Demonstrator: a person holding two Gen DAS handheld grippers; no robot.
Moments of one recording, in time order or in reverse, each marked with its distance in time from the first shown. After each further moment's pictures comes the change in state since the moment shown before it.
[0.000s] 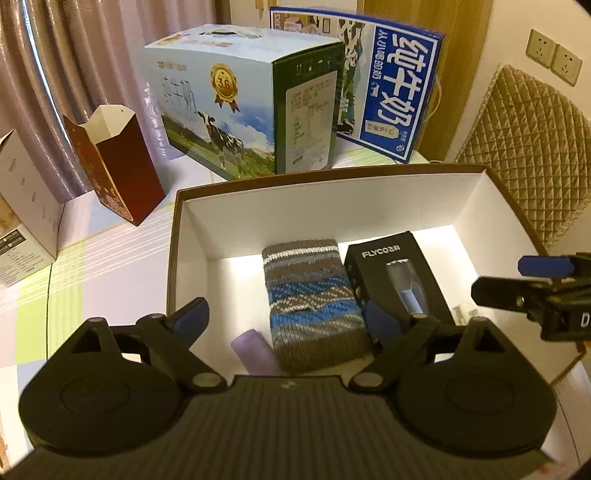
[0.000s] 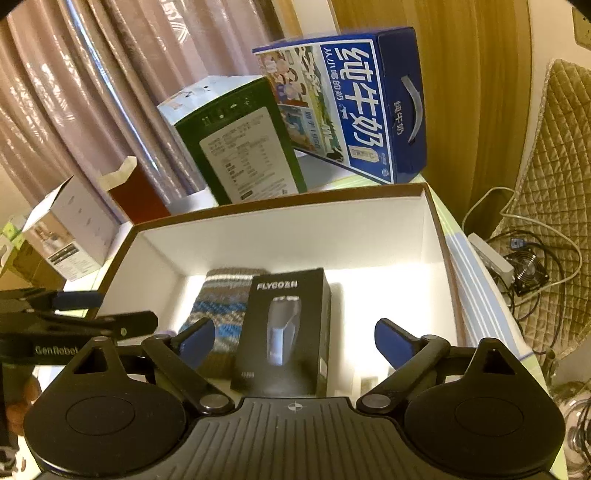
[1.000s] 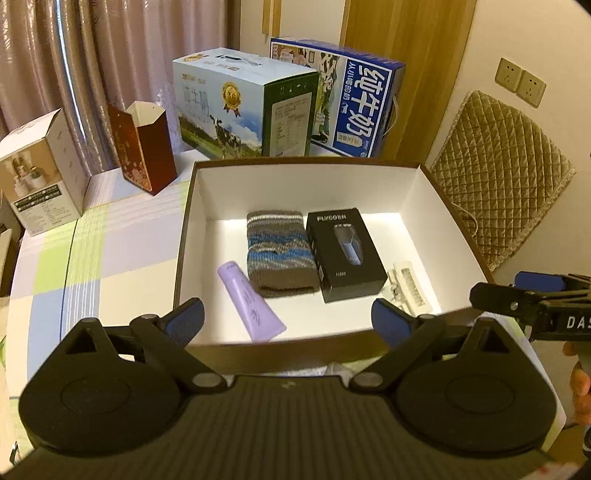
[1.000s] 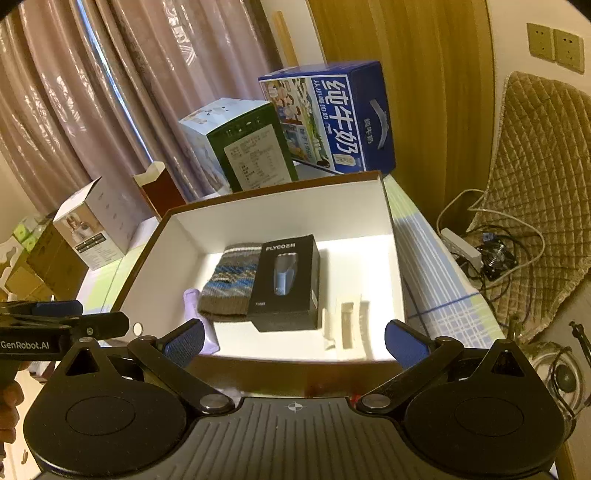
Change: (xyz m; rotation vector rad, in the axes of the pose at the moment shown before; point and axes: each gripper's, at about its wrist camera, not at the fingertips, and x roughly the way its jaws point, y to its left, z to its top) left arm -0.114 -0.026 -0.074 -0.076 -0.060 -0.027; right arm -0.112 0.012 -0.066 0.009 -0.068 -0.017
